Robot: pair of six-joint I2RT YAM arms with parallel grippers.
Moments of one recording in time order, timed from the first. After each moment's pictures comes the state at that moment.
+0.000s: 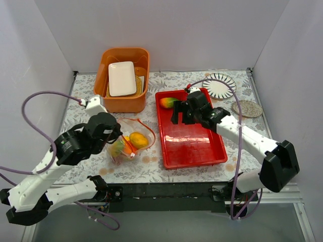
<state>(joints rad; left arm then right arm) -0.90 0.88 1.32 -1.11 -0.68 -0.91 0.71 1.37 1.08 -0.43 0.06 0.52</state>
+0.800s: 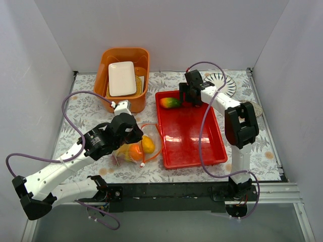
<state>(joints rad) -0.90 0.97 1.06 -0.79 -0.37 -0.87 0.44 2.03 1.62 -0.49 0.14 0.31</state>
